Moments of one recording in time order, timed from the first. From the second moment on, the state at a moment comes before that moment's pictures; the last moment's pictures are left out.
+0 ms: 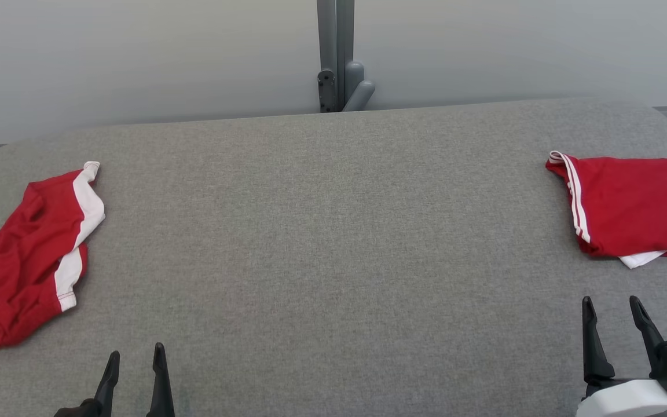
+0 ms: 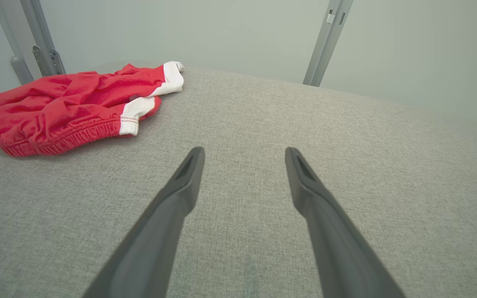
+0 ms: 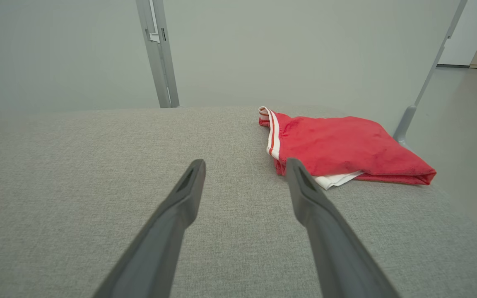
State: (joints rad) left arm 0.15 0.05 0.03 0.21 -0.26 -0.09 -0.26; right arm 0.12 -0.05 -0.18 0.12 0.05 0.13 -0.26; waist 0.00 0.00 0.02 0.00
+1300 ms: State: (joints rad) left arm 0.15 0.05 0.13 0.20 -0.33 -0.10 -0.26; right arm 0.12 -0.05 0.11 0.10 0.10 0.13 -0.26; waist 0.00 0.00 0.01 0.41
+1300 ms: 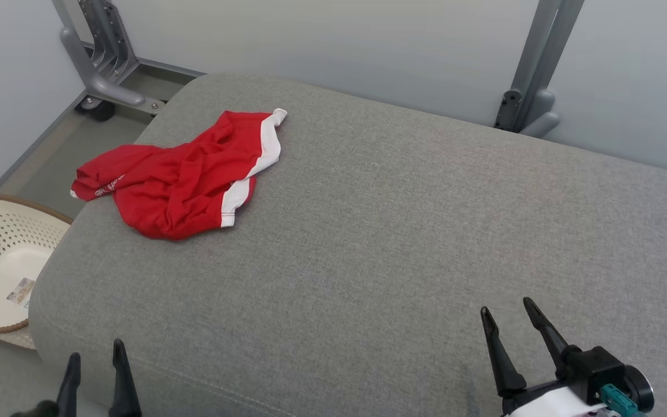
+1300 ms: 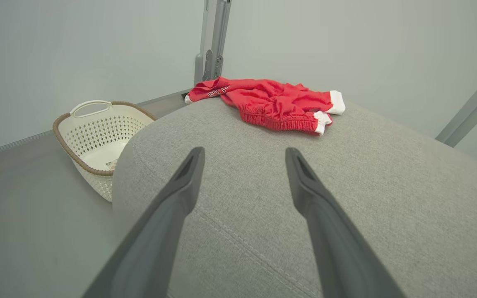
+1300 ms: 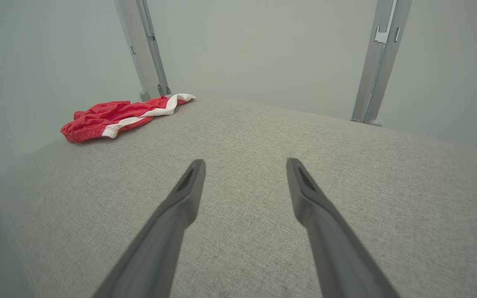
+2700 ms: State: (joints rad) left arm -0.62 0.30 -0.35 0.71 -0.88 -0.13 -0.10; right arm -0.07 -0.06 0.10 0.00 0.02 0.13 -0.26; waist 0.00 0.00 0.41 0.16
